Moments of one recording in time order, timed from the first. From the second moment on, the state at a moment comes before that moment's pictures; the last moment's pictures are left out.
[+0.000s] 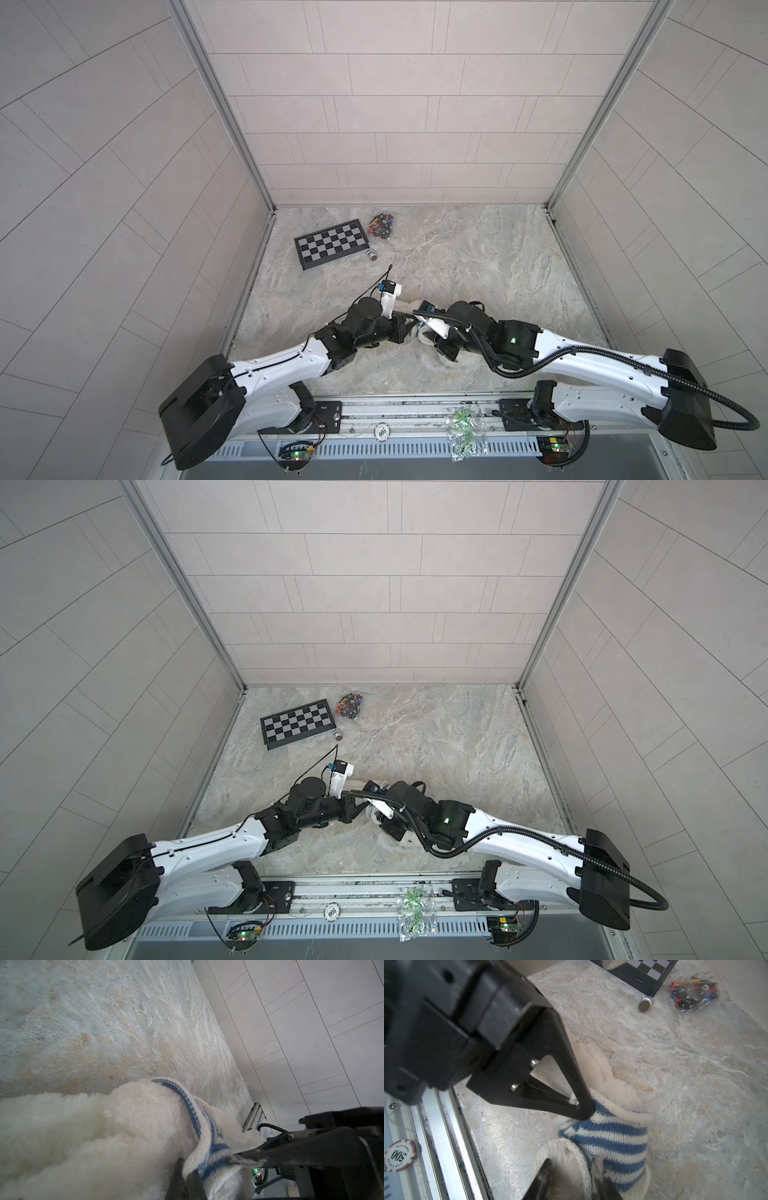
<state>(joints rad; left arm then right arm) -0.85 1.15 0.43 0.27 0.24 -0.74 1.05 1.11 0.75 -0.39 0.11 -0.02</state>
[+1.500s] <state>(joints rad) -0.79 1.20 0.45 0.31 0.26 -0.75 1.06 1.10 0.75 -0.38 0.25 -0.05</state>
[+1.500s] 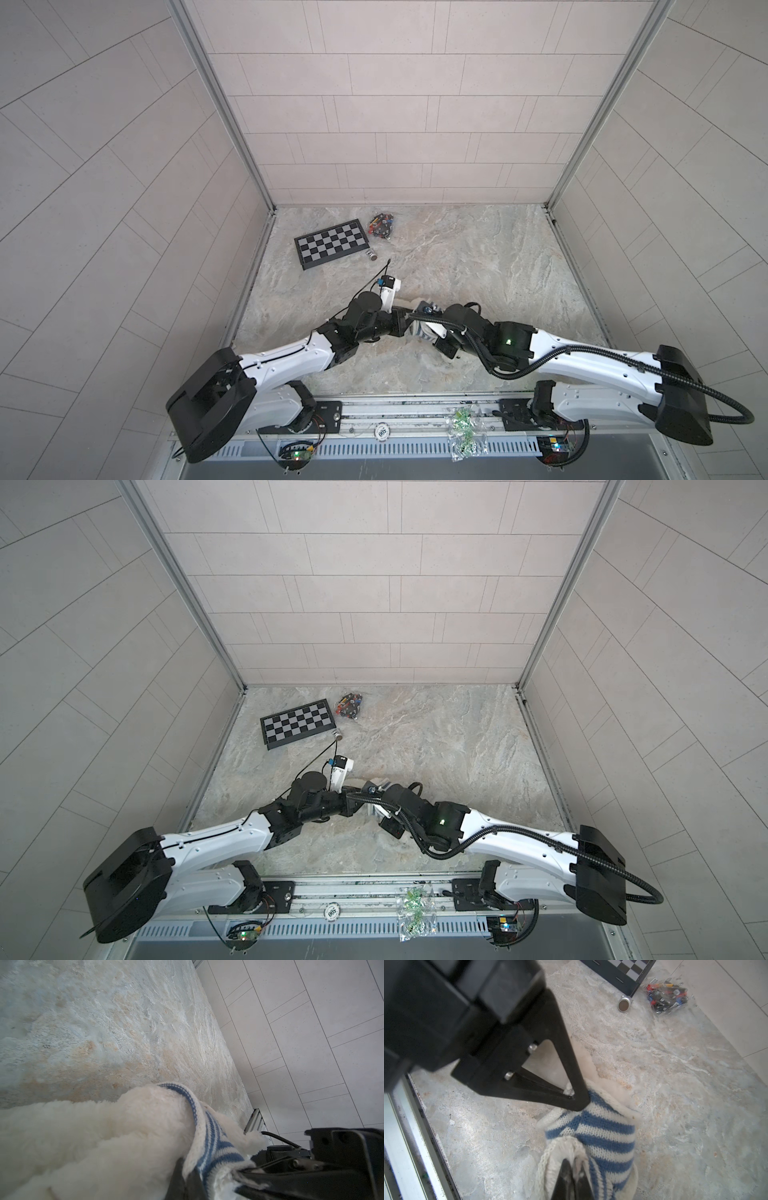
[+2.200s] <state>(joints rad) -0.76 1.19 0.40 0.32 0.26 -0.72 0.89 0.89 0.61 -0.23 0.07 0.16</state>
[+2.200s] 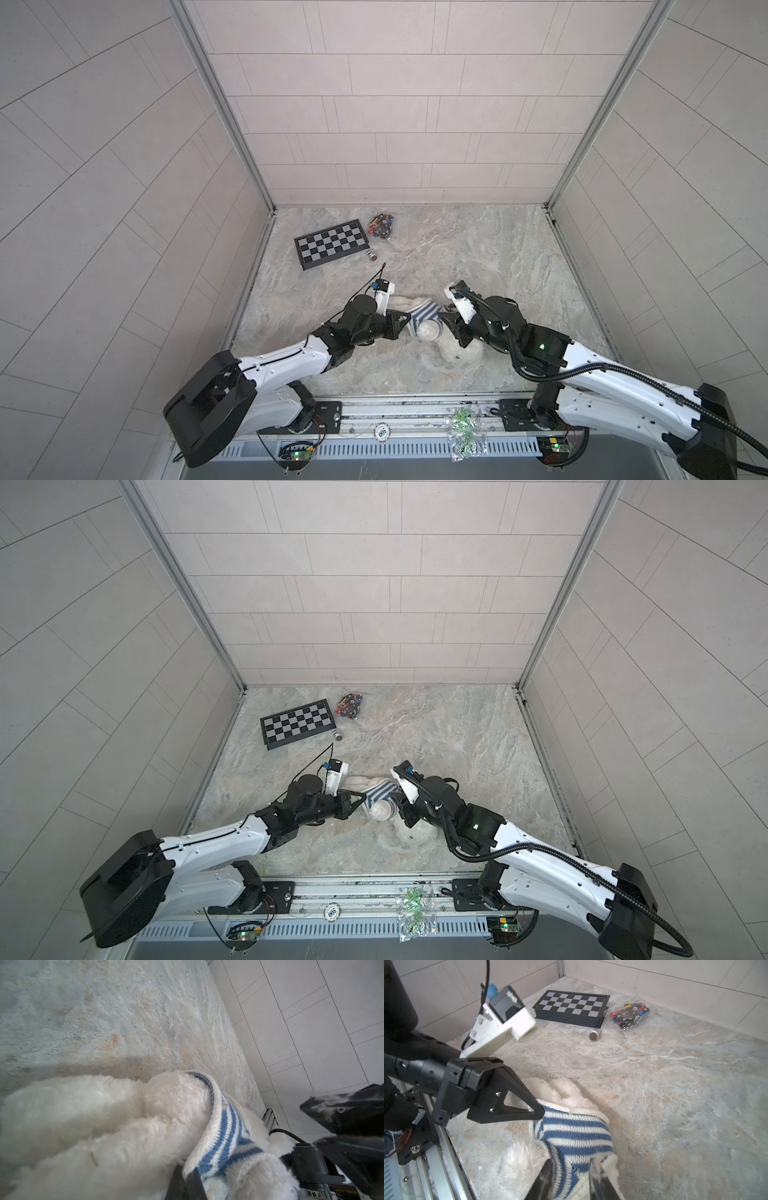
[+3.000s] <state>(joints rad) -0.76 1.23 0.40 0.40 0.30 -0.79 1.15 1.16 0.75 -0.28 0.17 -0.12</state>
